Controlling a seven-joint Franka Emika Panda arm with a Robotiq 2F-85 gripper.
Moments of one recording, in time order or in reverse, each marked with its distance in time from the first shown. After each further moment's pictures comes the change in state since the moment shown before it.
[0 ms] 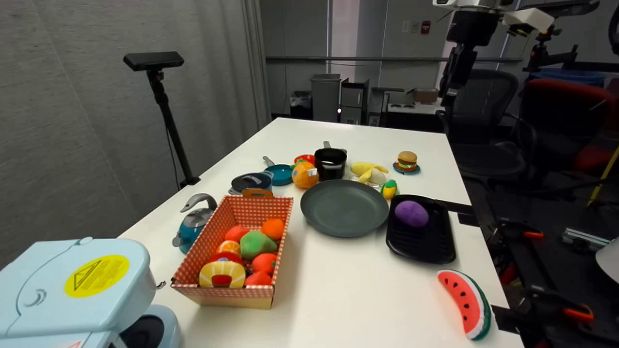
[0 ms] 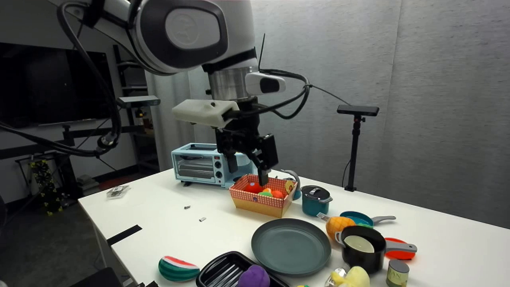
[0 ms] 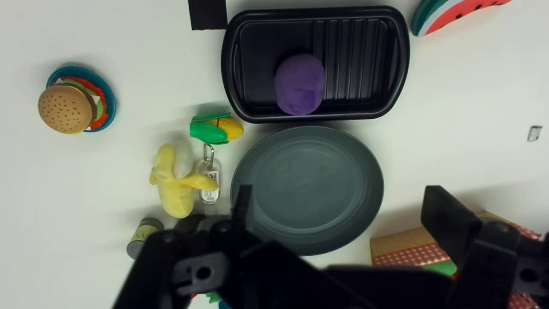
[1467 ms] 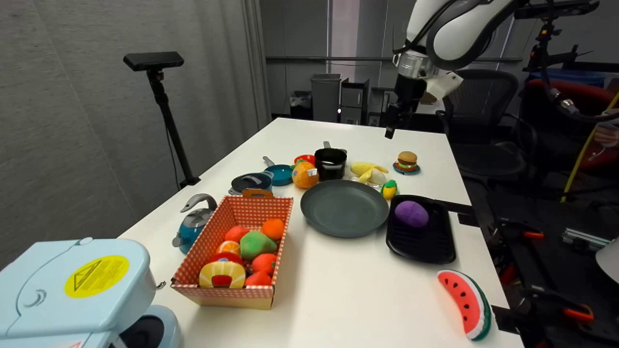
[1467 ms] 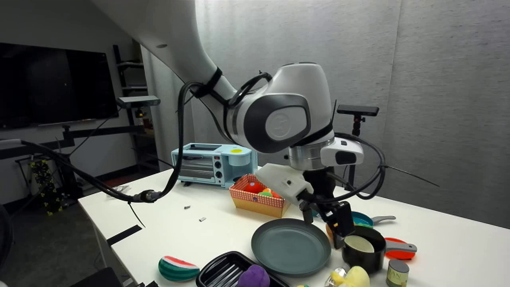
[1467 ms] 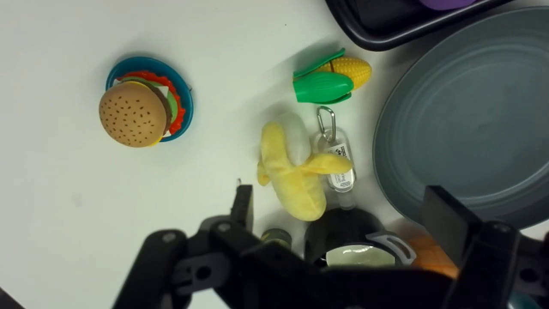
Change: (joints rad) arm -0.109 0.565 -0.051 0.209 -0.038 0.387 0.227
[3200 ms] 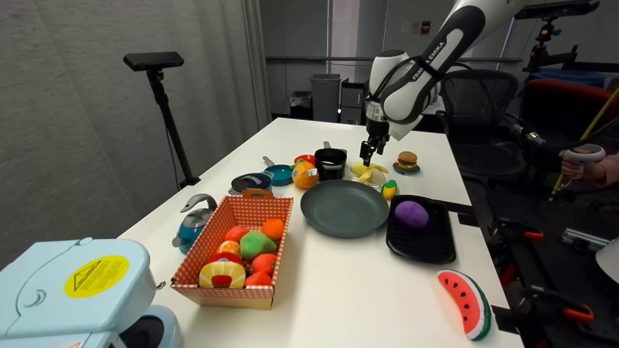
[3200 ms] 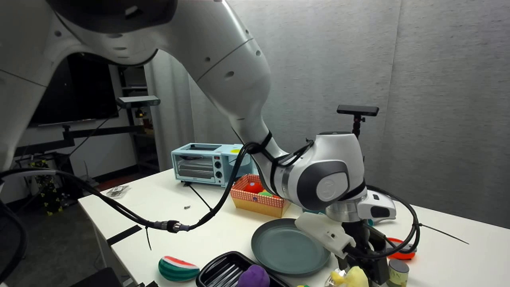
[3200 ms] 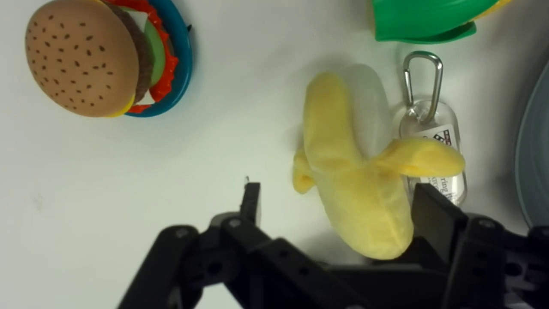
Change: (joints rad) arm -0.001 0.473 -0.029 0.315 0.004 0.114 0.018
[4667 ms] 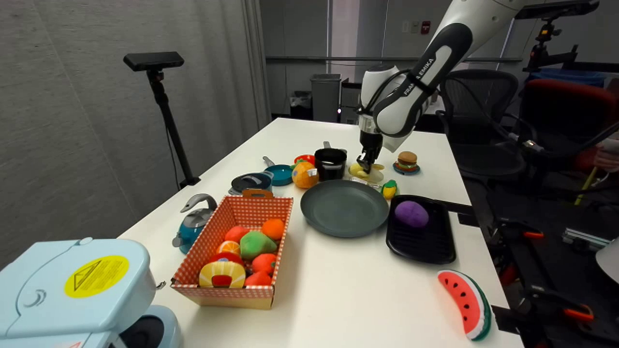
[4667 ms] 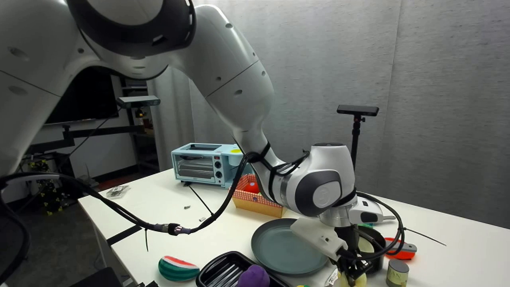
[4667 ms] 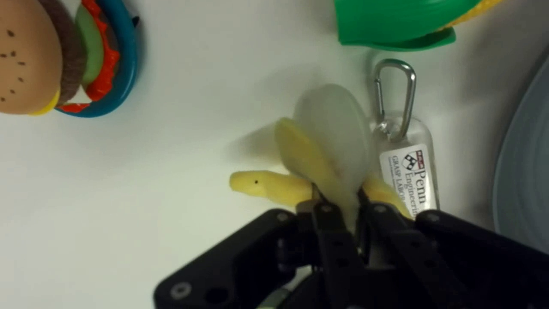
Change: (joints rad) arm 0.029 0.077 0.015 0.047 -0.001 0.000 -0.001
